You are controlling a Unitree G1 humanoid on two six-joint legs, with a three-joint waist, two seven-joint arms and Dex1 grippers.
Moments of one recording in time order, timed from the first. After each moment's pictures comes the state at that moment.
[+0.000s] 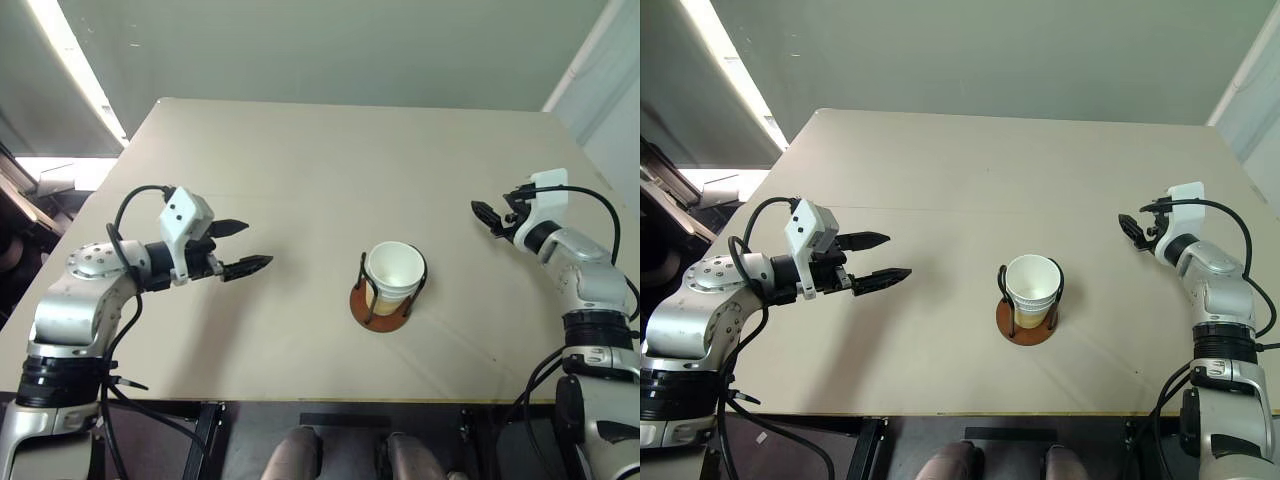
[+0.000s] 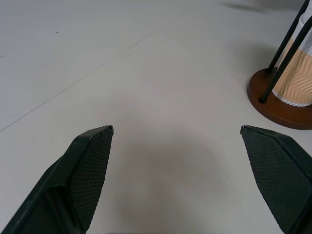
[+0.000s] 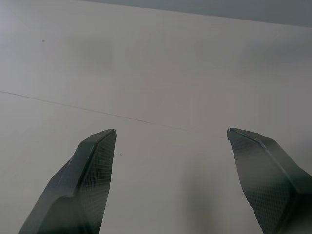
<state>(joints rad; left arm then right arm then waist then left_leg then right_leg) -0.42 0.83 0.14 -0.08 -0.46 0.57 -0.98 -0.70 -0.58 -0.22 0.47 0.24 0.36 0.52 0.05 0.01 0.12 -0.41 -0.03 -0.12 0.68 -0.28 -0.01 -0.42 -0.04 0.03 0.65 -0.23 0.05</state>
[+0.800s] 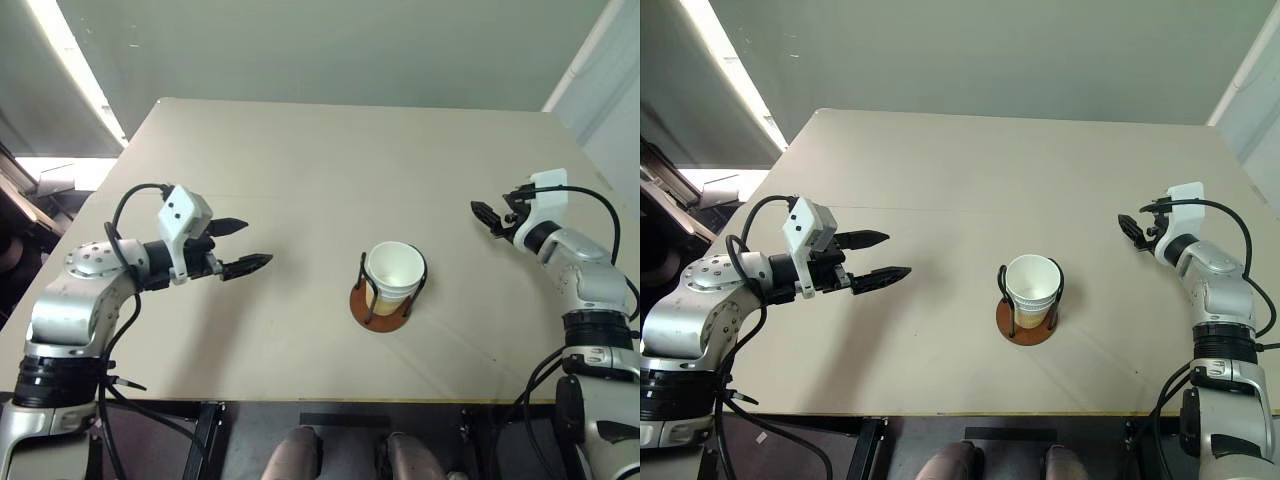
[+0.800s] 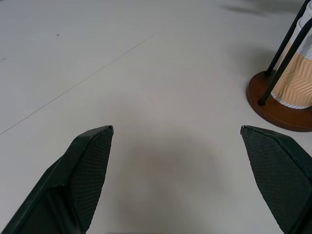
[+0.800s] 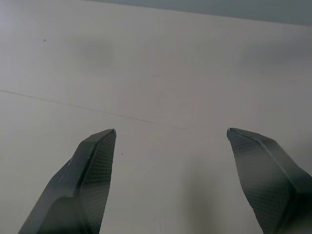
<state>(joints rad) -0.42 0.84 0.14 -0.09 -0.47 0.57 -0.98 -0.70 -0.58 -0.22 0.47 0.24 0.36 0.53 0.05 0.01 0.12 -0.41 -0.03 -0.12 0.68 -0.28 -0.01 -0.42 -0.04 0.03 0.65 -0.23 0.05</state>
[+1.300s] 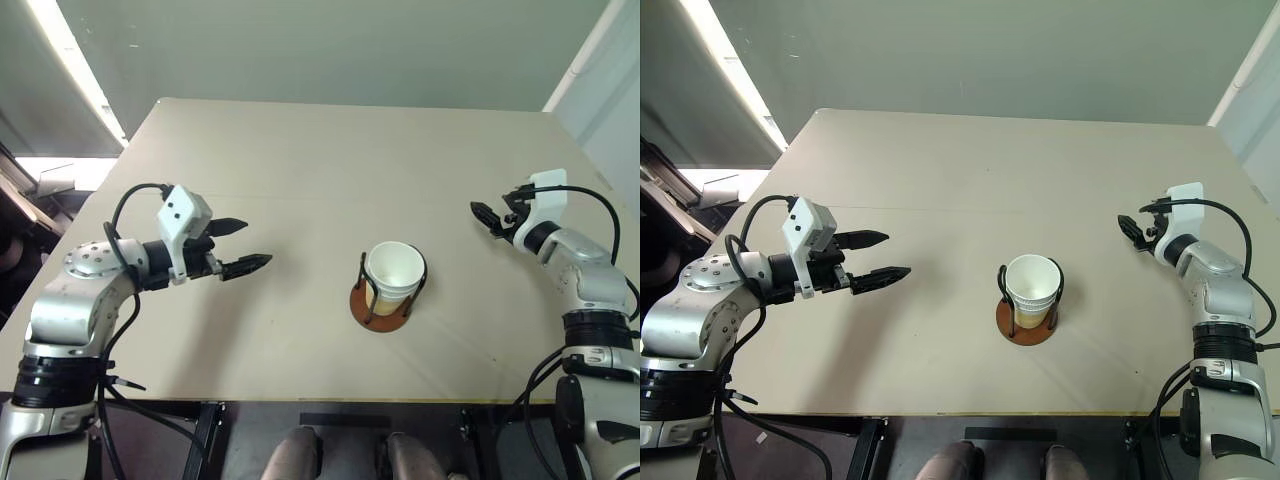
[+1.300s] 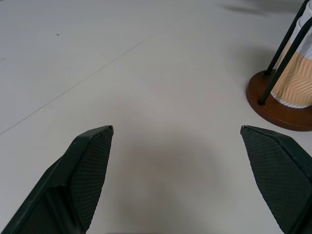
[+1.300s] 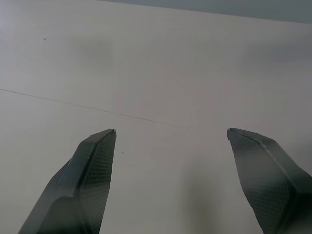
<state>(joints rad) -0.42 0.84 0.14 -0.09 -0.48 0.57 -0.98 -0.70 -0.58 -0.22 0.46 0.24 0.37 0.53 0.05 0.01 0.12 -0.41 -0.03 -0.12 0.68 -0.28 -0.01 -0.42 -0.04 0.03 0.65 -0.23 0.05</state>
